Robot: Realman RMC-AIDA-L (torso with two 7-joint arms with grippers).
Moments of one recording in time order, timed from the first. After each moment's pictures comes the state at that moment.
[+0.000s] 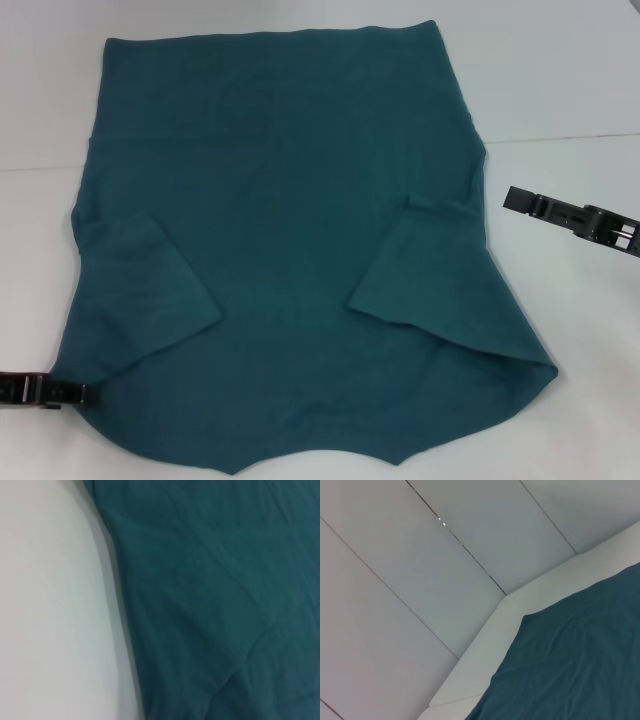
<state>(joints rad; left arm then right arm) -0.56 -2.08 0.53 0.95 2.67 1.55 -2.29 0.46 2.02 -0.48 -0.58 -1.83 -1.47 1.81</state>
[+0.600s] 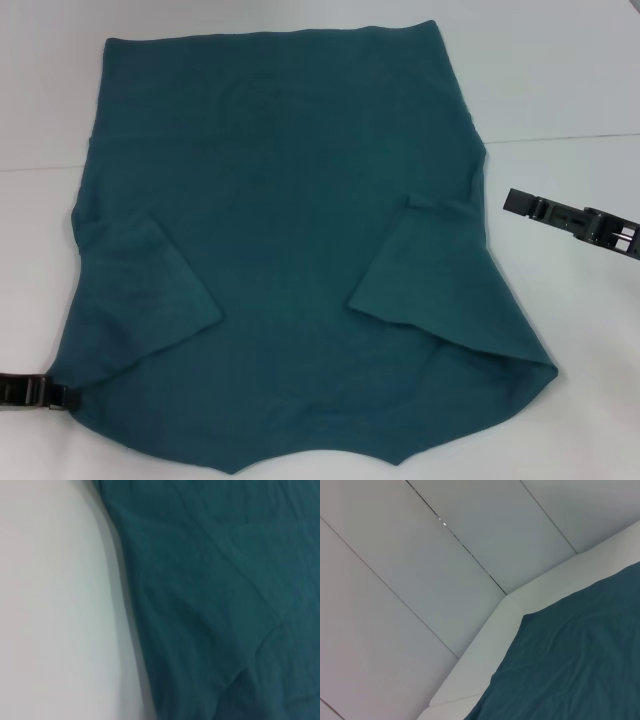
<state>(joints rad) -0.56 -2.09 0.56 0.95 2.67 1.53 -2.31 0.46 2.02 -0.48 -0.58 -1.83 -1.48 1.80</state>
